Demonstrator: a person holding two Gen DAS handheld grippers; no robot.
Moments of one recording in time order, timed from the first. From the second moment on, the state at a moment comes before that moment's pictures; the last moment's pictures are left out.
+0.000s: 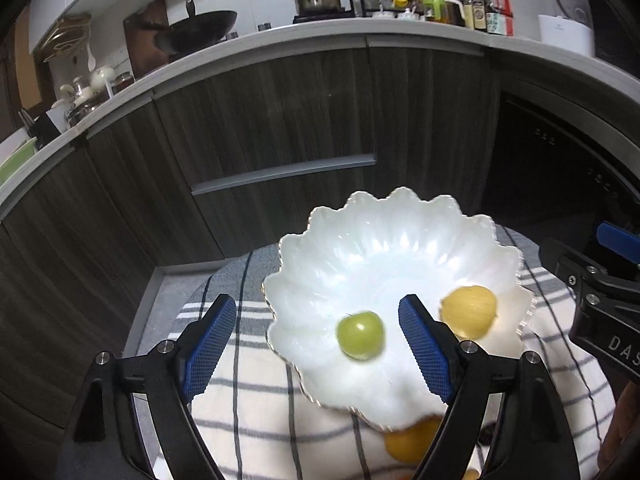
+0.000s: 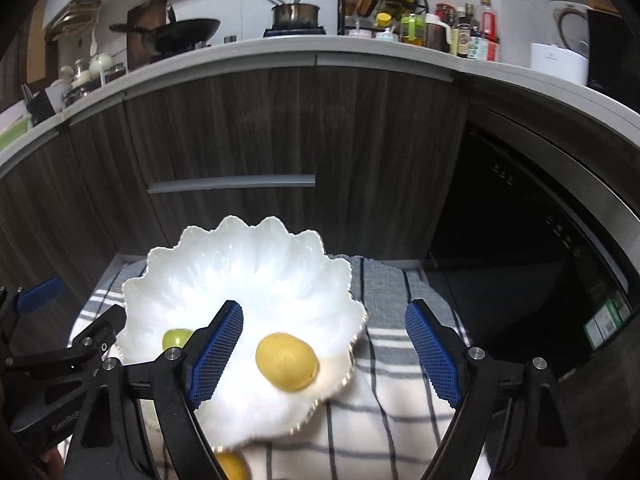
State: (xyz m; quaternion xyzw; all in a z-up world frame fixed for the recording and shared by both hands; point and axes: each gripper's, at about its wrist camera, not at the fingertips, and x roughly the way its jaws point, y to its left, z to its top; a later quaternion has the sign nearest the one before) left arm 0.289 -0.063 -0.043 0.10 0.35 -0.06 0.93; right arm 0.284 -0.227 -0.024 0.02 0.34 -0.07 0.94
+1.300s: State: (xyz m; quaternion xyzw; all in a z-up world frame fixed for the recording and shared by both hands) left arm 0.180 -0.065 -0.082 0.08 0.37 -0.07 0.92; right arm 0.159 -0.235 -0.060 0.03 0.36 -0.09 0.93
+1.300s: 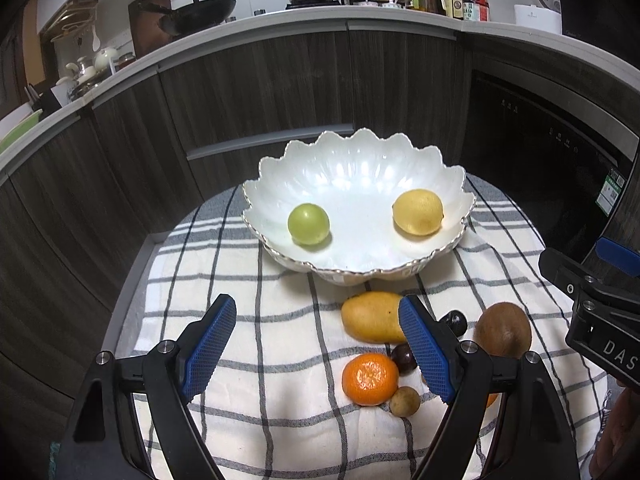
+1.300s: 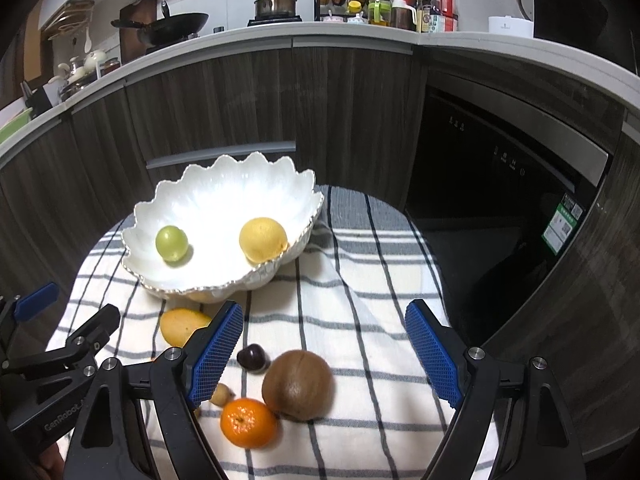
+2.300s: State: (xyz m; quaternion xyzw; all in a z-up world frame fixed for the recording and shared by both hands) left arm 0.183 -0.072 -0.149 0.07 0.45 -0.10 0.88; right arm 0.163 -0.239 -0.115 0.04 0.41 -0.09 0.91
